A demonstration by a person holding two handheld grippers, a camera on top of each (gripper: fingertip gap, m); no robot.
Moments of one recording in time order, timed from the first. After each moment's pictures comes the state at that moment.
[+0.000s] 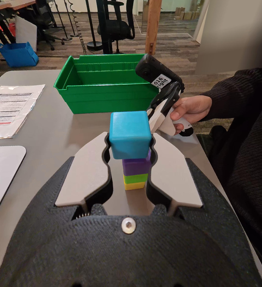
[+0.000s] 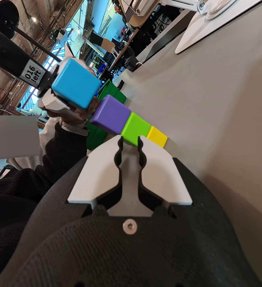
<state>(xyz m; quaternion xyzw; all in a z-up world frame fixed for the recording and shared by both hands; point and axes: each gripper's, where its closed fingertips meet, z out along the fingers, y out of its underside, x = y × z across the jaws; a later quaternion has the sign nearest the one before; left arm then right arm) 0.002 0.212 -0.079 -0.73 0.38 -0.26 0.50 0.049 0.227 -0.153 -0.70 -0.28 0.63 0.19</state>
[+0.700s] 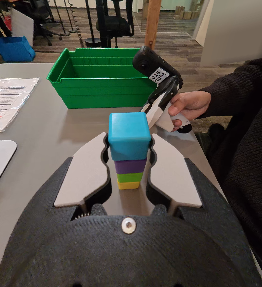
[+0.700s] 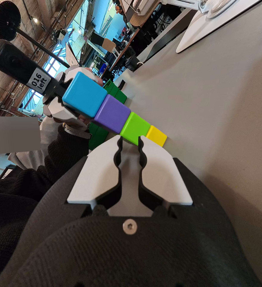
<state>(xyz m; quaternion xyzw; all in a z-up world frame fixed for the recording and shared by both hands) 0.006 0.207 -0.093 -0.74 0.37 -0.27 0.50 0.048 0.226 -0.153 -0.70 -0.28 0.63 0.19</state>
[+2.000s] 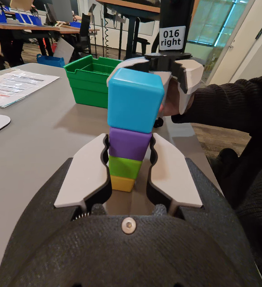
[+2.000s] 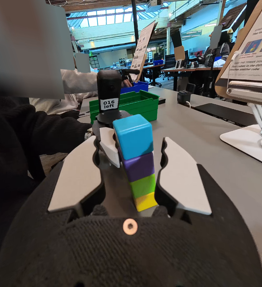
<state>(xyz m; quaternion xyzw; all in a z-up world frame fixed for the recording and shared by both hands) 0.010 0.201 -0.135 -0.72 0.25 -0.29 0.57 0.014 0.203 -0.080 -0.43 -0.56 0.62 0.34</state>
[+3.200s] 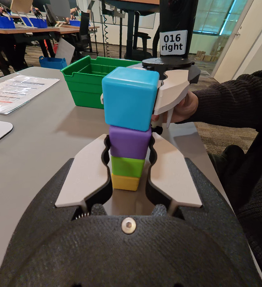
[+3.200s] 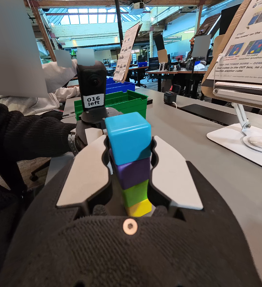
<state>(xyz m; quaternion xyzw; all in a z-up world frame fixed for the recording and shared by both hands) 0.019 0.201 -0.131 -0.73 0.27 -0.27 0.57 0.001 0.204 -0.087 -0.45 -0.55 0.59 0.38</state>
